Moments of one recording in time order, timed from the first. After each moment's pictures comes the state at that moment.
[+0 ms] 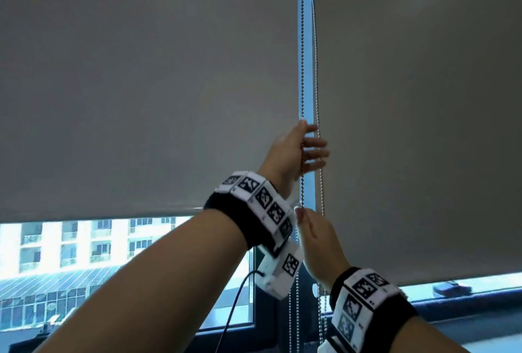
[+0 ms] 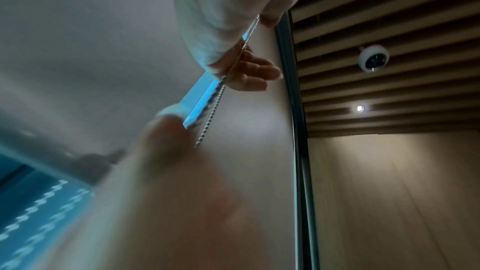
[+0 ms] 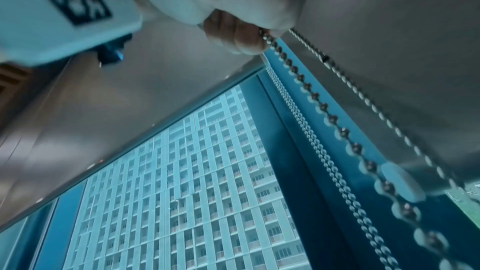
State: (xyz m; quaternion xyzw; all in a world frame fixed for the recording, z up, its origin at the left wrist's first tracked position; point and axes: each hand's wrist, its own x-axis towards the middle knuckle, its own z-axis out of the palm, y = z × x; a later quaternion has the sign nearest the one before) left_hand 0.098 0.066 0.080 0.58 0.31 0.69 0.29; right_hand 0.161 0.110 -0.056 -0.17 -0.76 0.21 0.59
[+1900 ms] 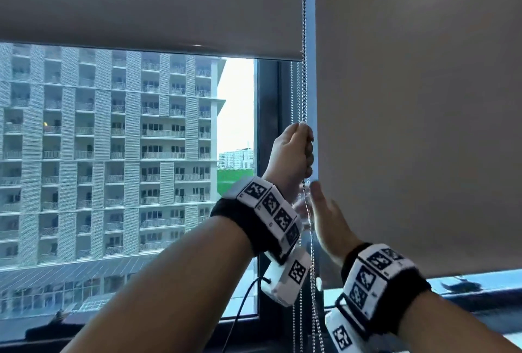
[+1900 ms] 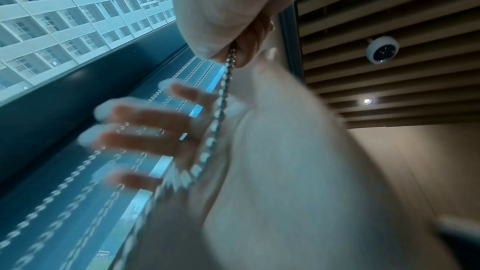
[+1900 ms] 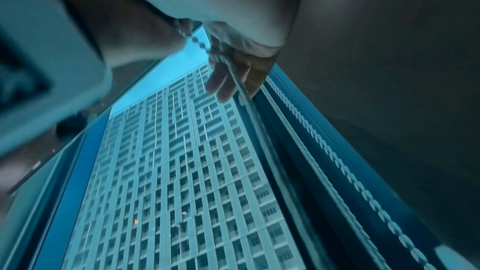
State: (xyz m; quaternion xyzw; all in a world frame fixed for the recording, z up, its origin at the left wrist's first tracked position) left_hand 0.100 0.072 0.064 0.57 0.33 0.72 0.20; right_hand 0.172 0.118 -0.030 -0.14 -0.75 0.35 0.54
